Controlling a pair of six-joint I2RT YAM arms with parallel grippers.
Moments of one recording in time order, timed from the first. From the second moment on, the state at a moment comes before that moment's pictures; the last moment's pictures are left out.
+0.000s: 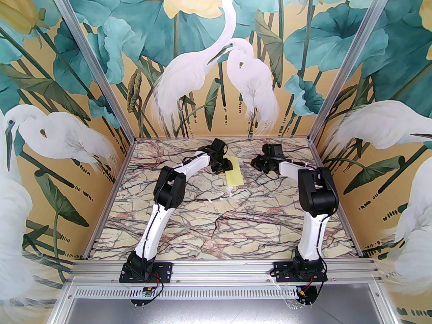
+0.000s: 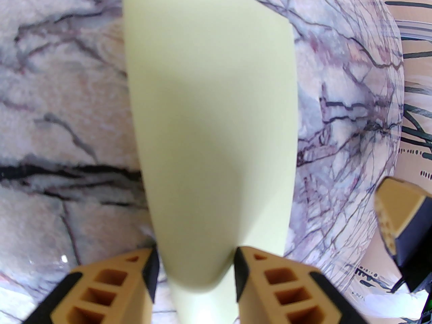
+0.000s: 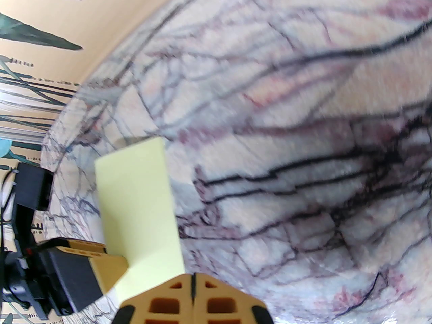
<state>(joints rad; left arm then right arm) -0.53 2.51 2.15 -0.75 0.28 -0.66 0.12 2.04 1.29 -0.05 -0.50 0.60</state>
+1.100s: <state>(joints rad) -0.54 2.52 2.19 -0.78 0.27 -0.65 0.25 2.24 1.53 -0.27 -0.52 0.54</state>
